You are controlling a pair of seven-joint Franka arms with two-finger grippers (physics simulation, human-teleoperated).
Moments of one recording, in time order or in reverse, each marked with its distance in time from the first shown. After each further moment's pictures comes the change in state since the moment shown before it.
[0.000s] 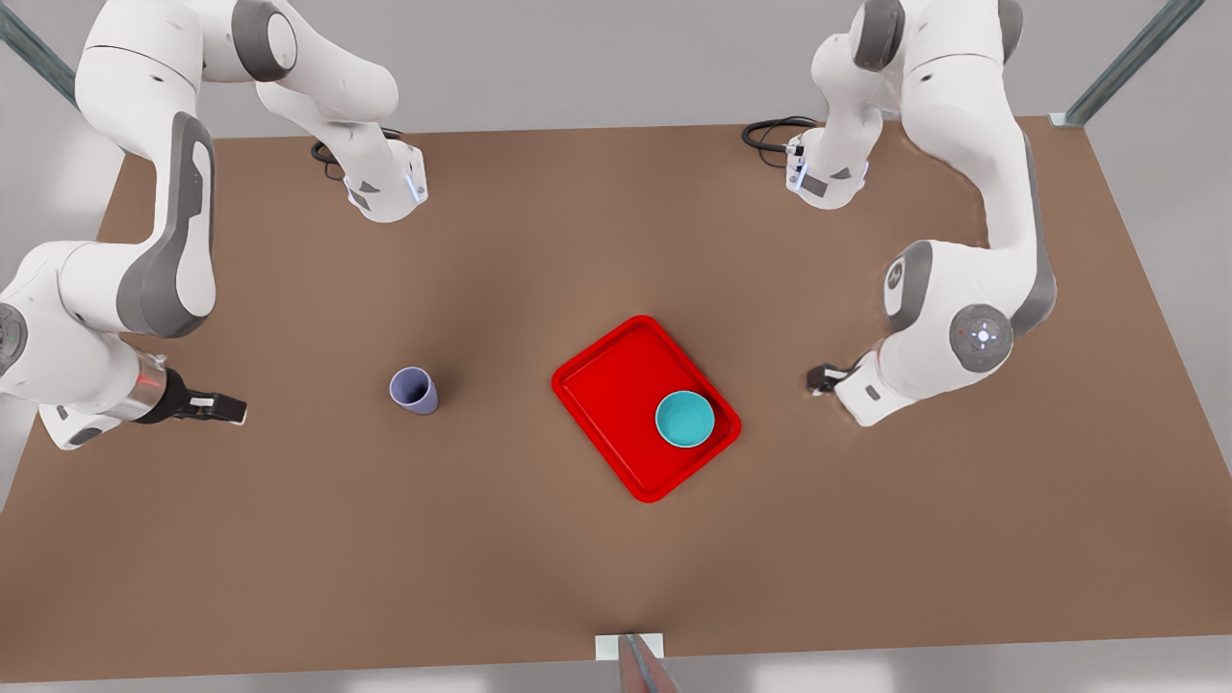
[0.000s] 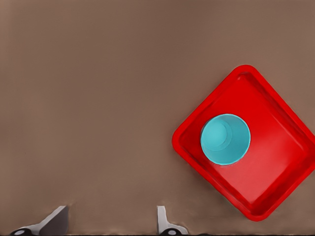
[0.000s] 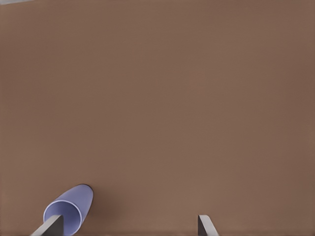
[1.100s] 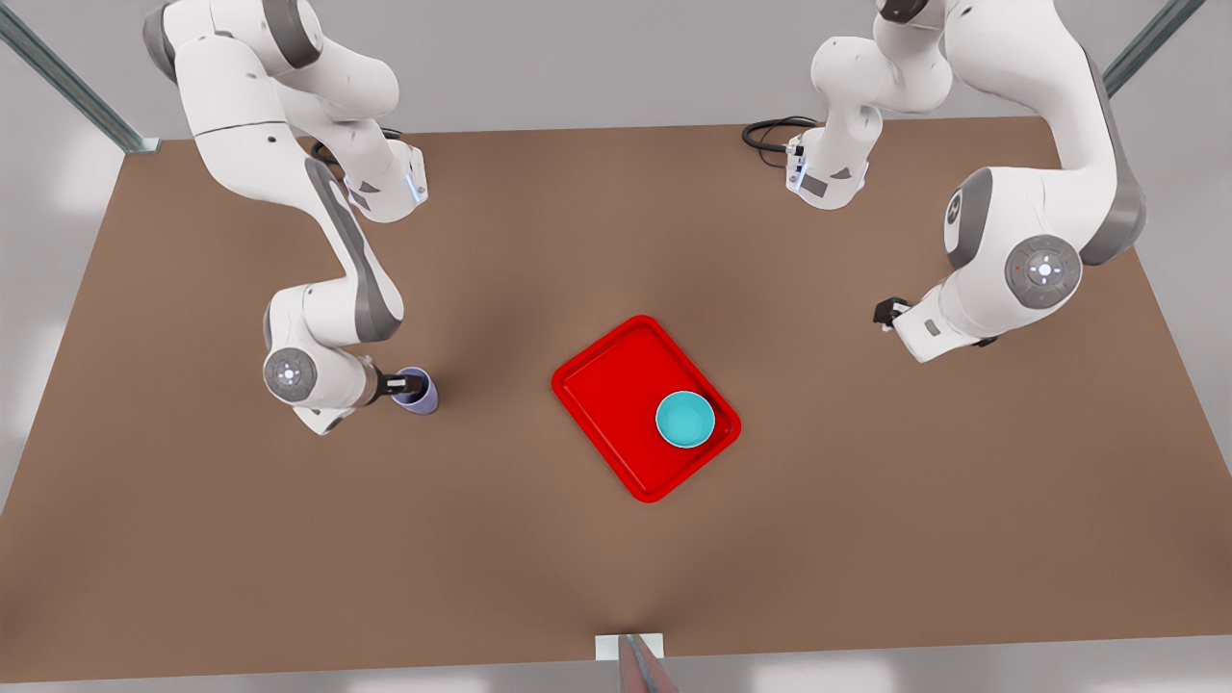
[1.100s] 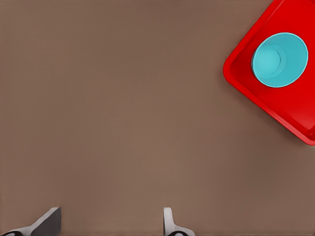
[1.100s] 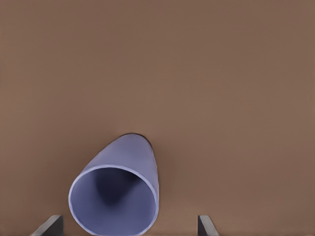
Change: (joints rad) left arm 0.052 -0.136 -0.055 -0.091 0.228 -0.114 0.026; right arm 0.139 0.005 0.130 -0.551 0.040 0.350 0.110
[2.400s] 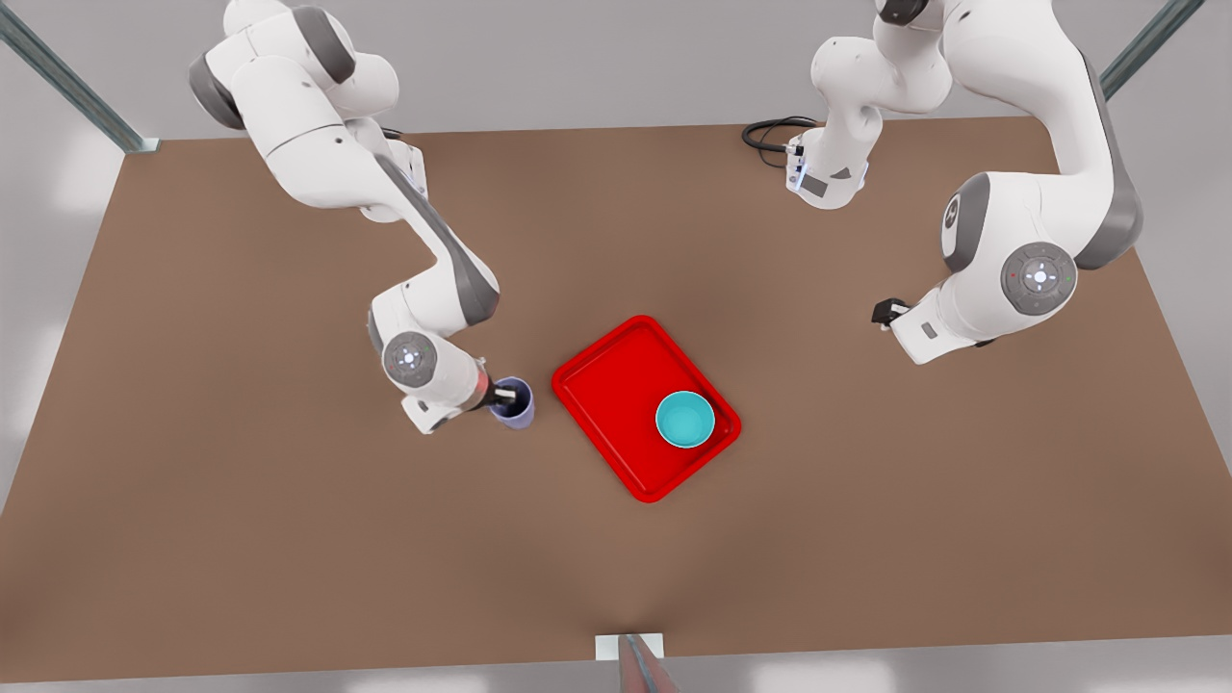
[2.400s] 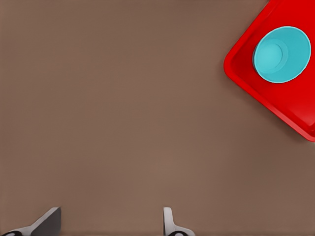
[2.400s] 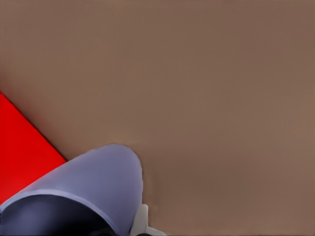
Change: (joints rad) left arm 0.000 0.009 0.000 0.000 0.000 -0.014 0.000; right arm 0.136 0.158 0.181 0.281 0.010 0.072 0.422
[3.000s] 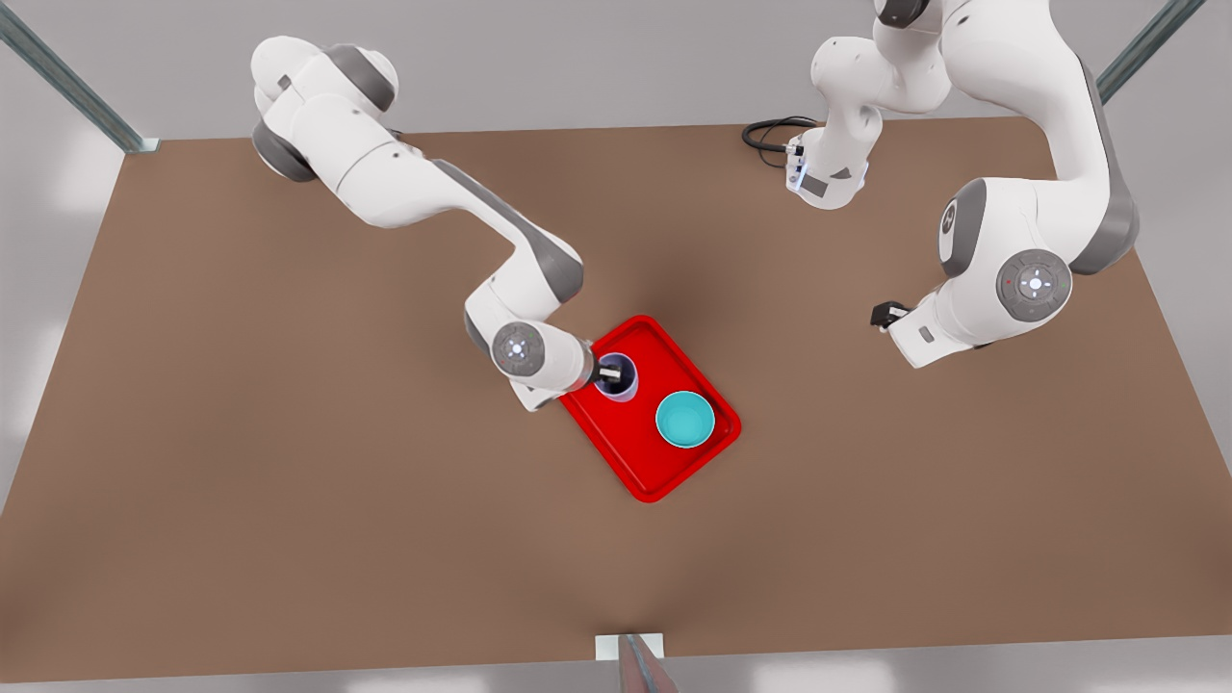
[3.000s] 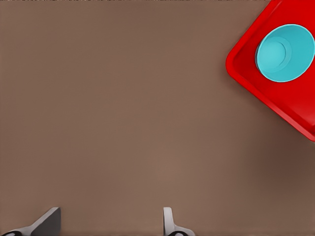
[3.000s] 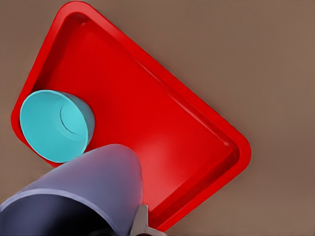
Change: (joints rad) left arm 0.000 0.011 0.000 0.000 0.002 -0.002 -0.003; right arm 0.132 0.233 0.154 0.316 0.024 -0.084 0.288
